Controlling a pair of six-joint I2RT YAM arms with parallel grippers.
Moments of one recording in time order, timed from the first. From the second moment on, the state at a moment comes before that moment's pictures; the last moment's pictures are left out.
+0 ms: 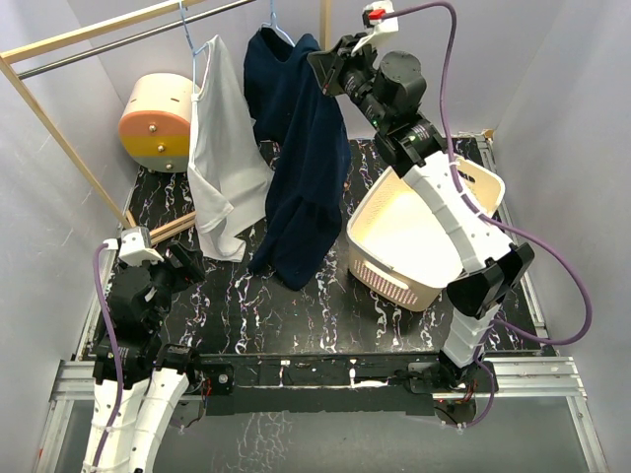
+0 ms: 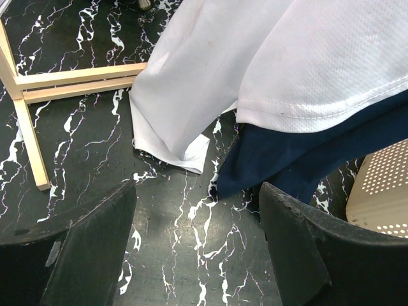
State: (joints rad) left arm -0.16 0.33 0.69 -0.65 -0.16 -0.39; right arm 0.55 1.80 2.14 -0.08 -0.03 0.26
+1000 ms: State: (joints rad) left arm -0.16 0.32 0.69 -0.65 -0.16 -0.39; right arm 0.55 2.02 2.40 -0.46 -0.05 0.18
